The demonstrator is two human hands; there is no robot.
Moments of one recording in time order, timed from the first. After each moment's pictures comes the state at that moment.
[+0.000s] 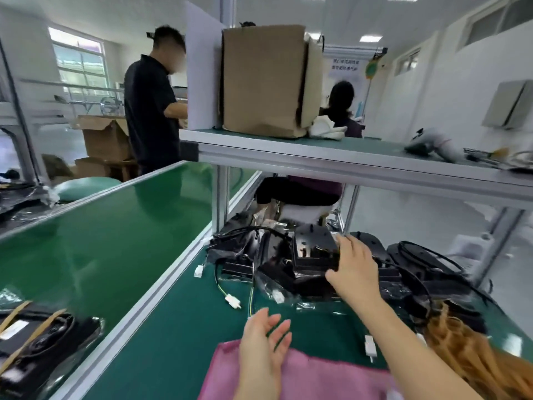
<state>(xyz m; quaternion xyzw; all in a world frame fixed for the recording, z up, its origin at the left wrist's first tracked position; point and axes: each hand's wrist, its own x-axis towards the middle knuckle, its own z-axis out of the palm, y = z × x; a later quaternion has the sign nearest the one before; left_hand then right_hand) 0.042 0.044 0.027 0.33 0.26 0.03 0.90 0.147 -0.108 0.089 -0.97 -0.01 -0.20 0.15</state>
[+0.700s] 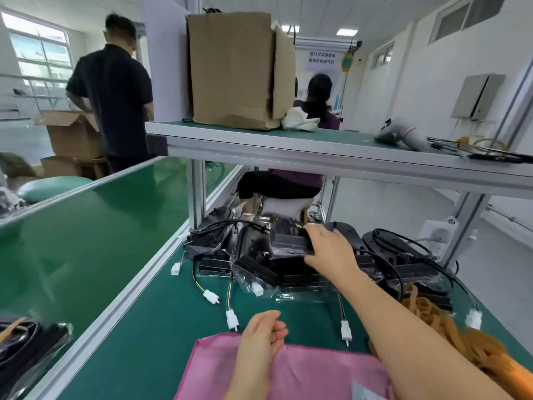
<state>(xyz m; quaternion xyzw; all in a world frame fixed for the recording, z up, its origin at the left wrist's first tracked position) 0.043 0.022 0.008 0.50 0.20 -0.04 0.84 0.185 -0.128 0.090 -0.97 -0.13 -0.19 0.01</state>
